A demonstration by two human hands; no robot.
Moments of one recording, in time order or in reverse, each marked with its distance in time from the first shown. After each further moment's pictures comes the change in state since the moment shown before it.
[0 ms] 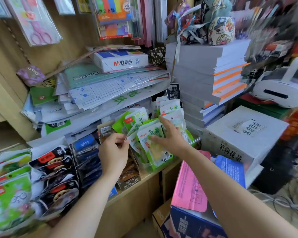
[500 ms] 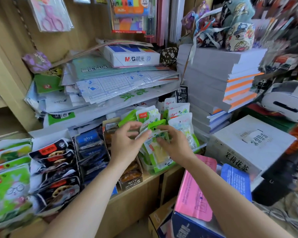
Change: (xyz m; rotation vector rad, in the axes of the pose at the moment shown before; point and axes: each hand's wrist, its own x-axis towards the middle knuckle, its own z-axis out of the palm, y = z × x) left_hand 0.013 0.012 0.008 -0.367 -0.178 0.043; right_hand -0.003 -0.002 0.014 0.041 0.092 -0.132
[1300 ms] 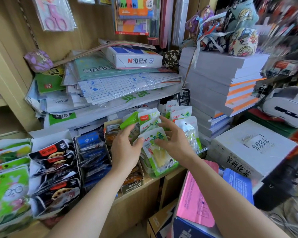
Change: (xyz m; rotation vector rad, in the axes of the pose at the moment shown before) left_hand 0.000 -0.019 -0.001 0.286 0.067 0.007; right_hand 0.015 -0.004 0.003 0.205 -0.062 0.015
